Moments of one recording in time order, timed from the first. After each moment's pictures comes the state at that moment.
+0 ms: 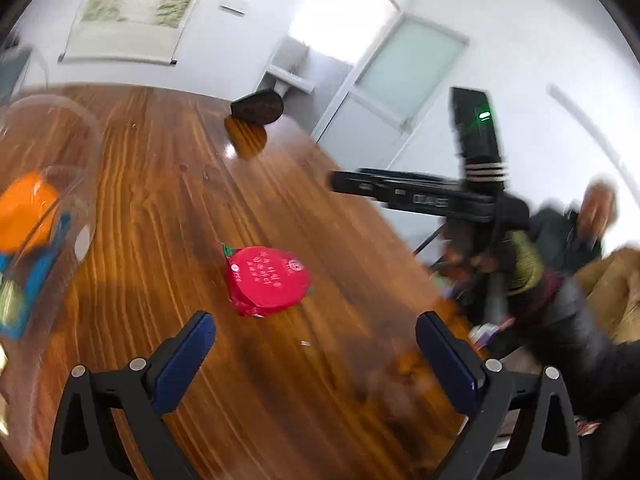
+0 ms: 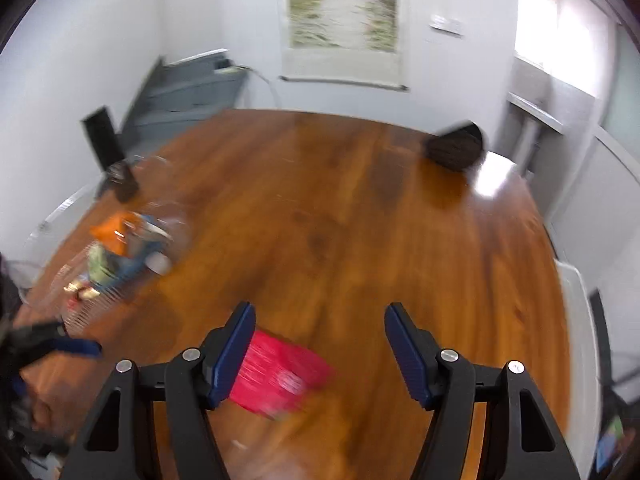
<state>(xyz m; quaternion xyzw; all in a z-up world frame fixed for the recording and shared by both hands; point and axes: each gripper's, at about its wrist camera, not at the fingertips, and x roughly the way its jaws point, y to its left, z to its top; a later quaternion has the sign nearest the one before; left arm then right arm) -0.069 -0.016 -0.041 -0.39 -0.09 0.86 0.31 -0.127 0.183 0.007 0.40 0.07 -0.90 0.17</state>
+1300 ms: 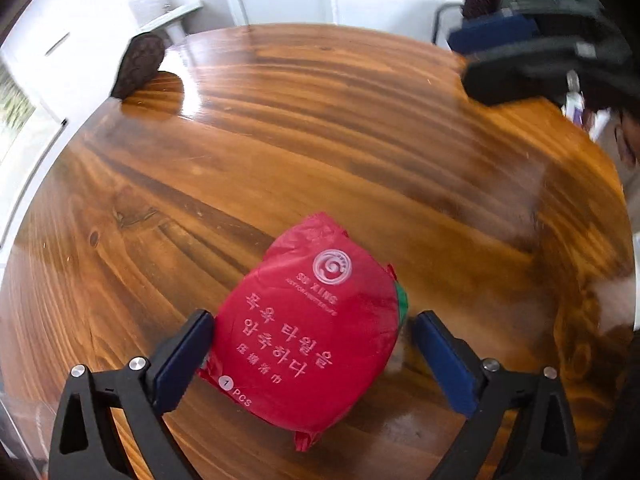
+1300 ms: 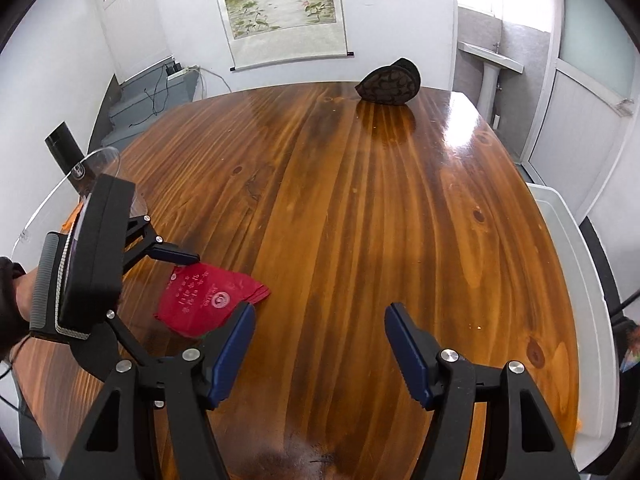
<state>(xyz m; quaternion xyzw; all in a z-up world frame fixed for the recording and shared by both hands) -0.160 0.106 -0.115 -0.46 0.28 0.77 0.35 -0.101 0.241 -0.035 0.44 0.01 -0.89 0.12</state>
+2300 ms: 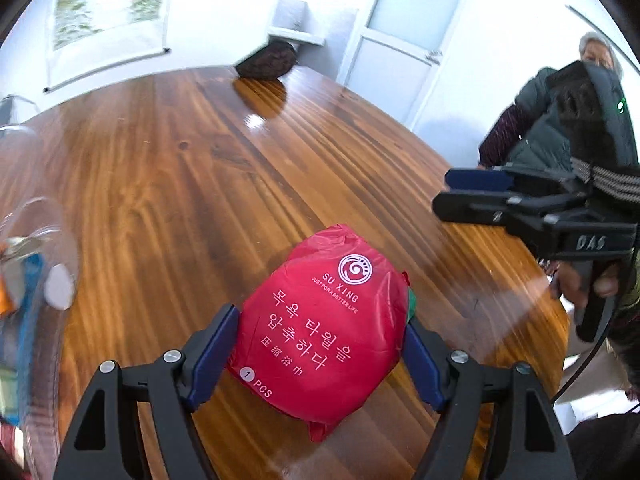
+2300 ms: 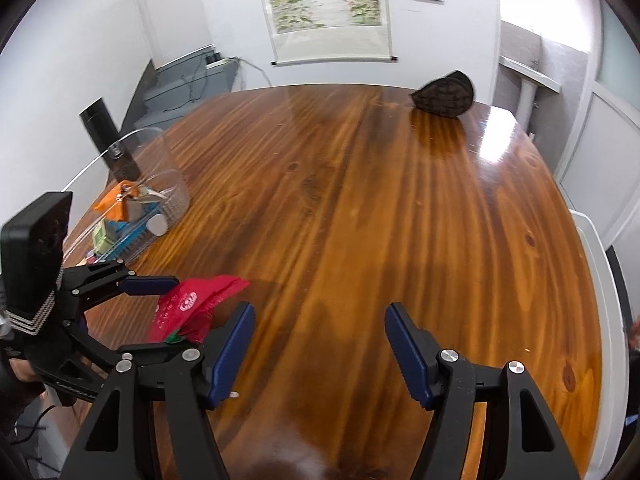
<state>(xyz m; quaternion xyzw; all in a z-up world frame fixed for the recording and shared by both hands) -0.107 0.006 -0.077 -0.44 -0.01 0.85 0.28 -0.102 0.192 -0.035 0.43 0.03 -0.88 0.19</state>
